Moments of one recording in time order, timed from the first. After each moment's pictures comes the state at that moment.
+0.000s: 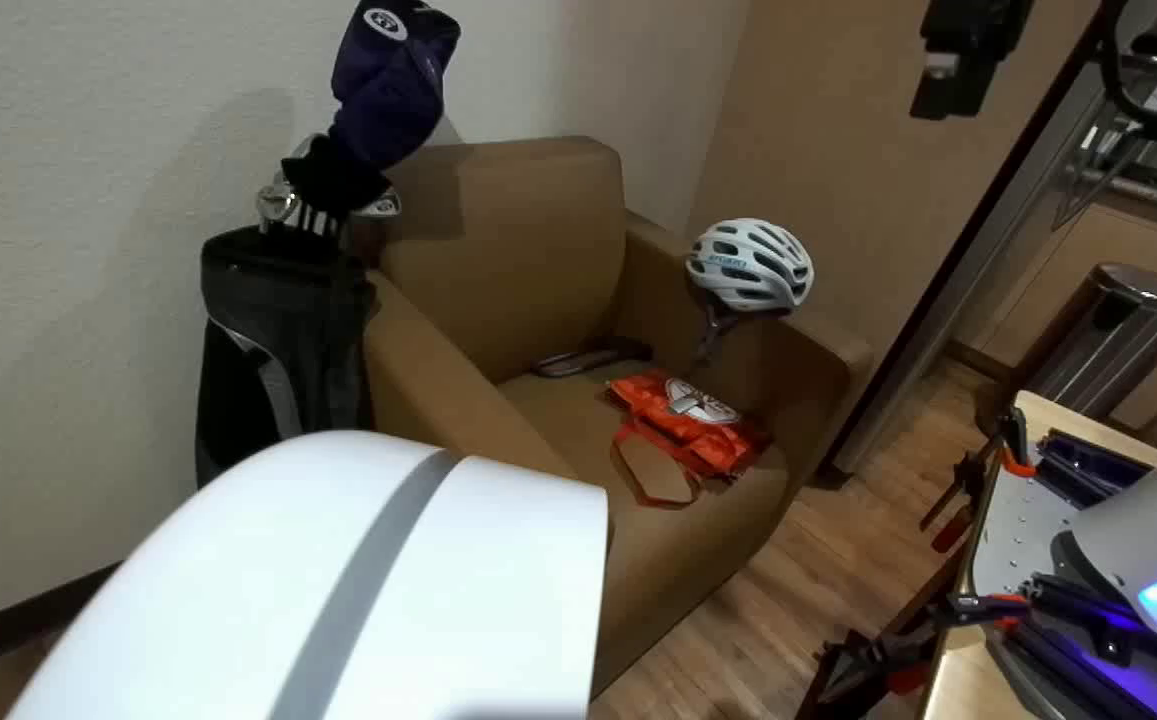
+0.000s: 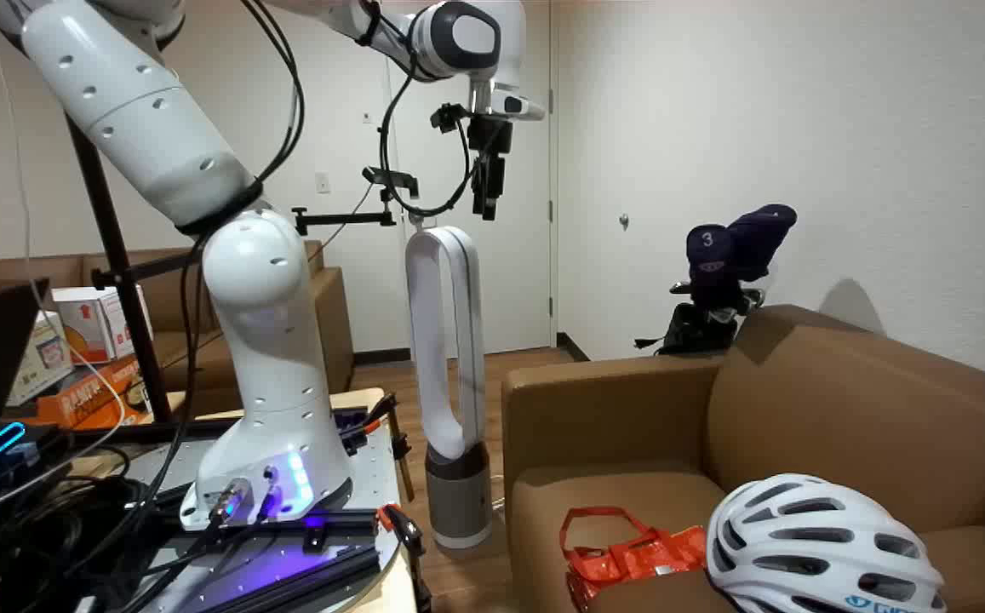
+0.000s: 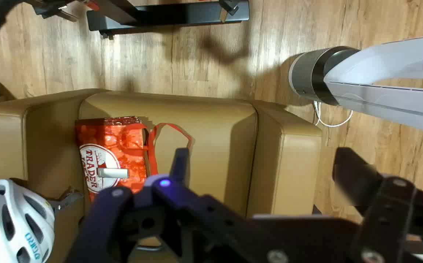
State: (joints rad) arm 0.11 -0.48 0.22 -2.31 0.17 1.72 0.36
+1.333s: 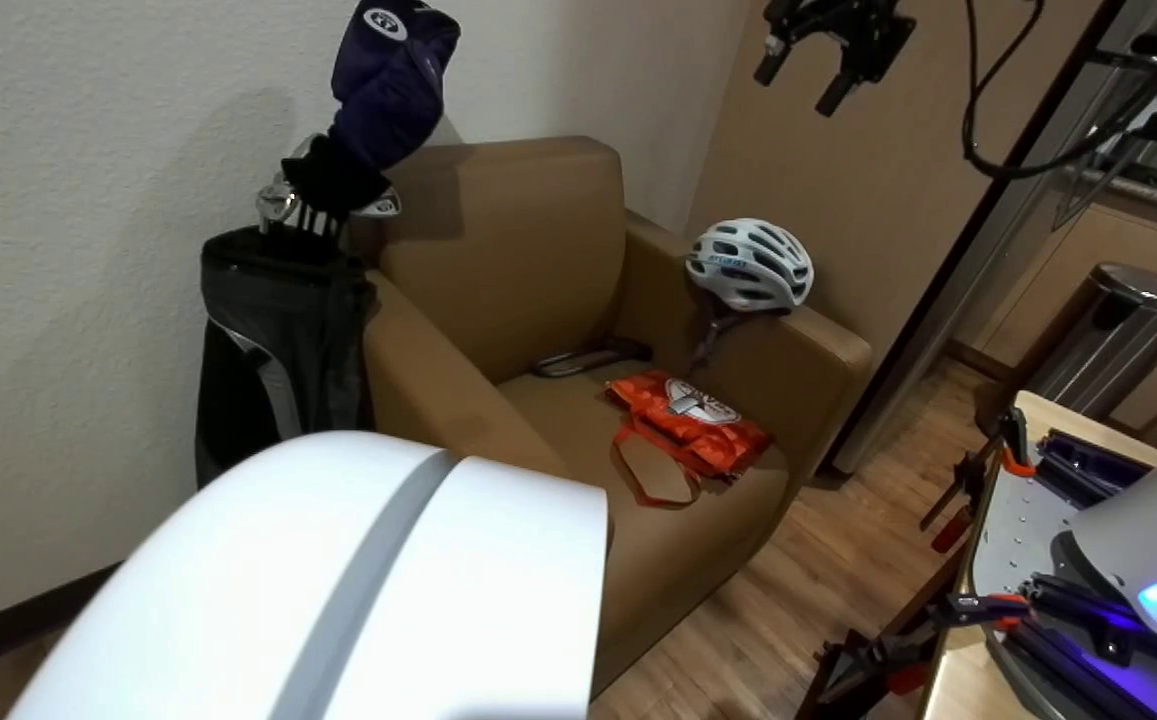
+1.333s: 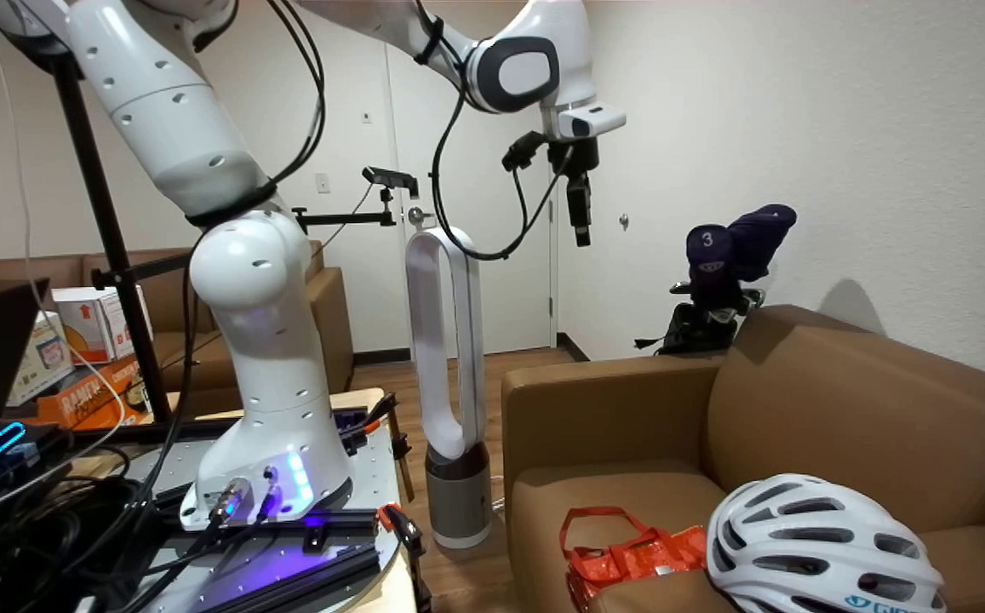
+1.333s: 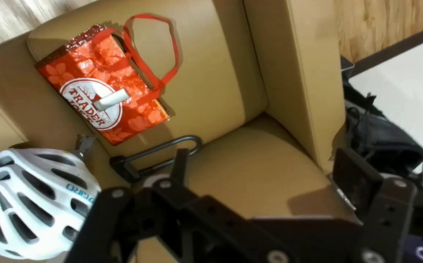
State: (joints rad) arm -0.03 -0.34 0.07 -2.39 0.20 2.29 0.49
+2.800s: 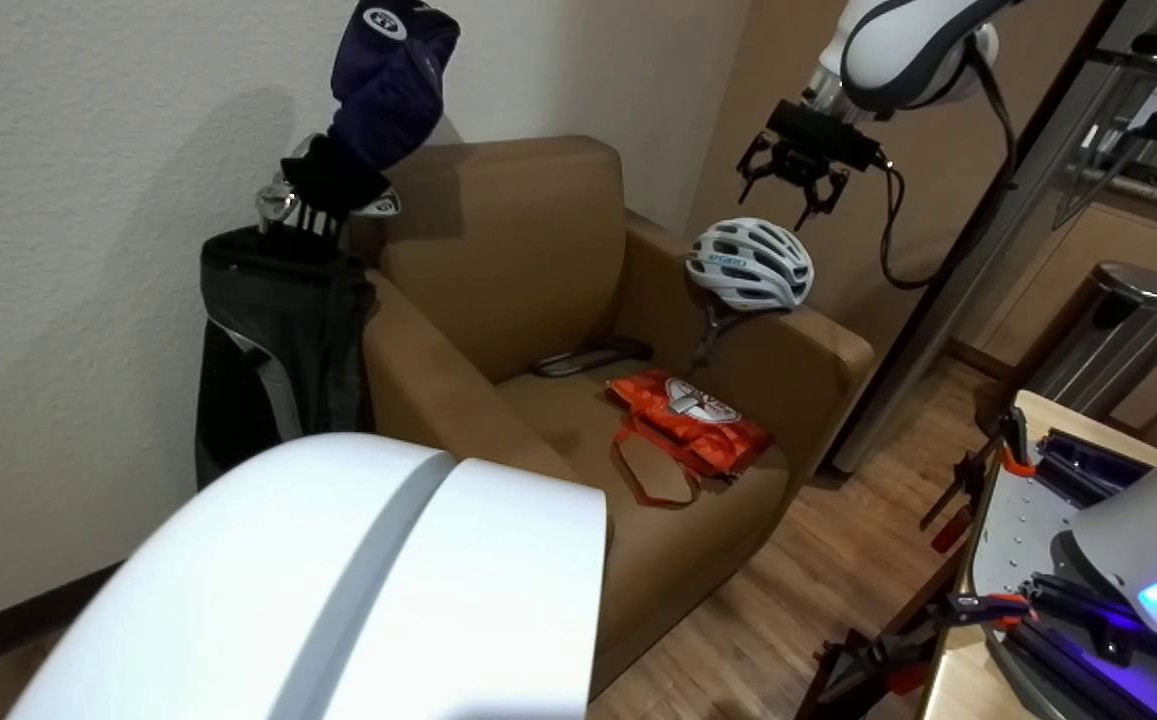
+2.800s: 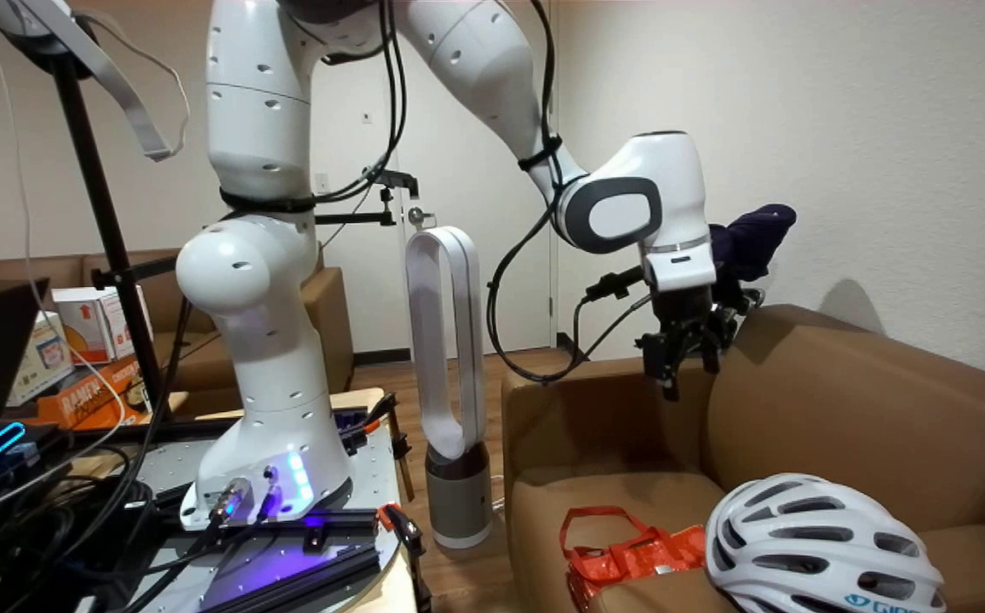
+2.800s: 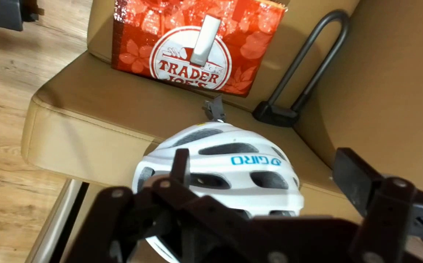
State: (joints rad) arm -0.17 0.20 -0.13 -2.30 -0.01 2.70 1.05
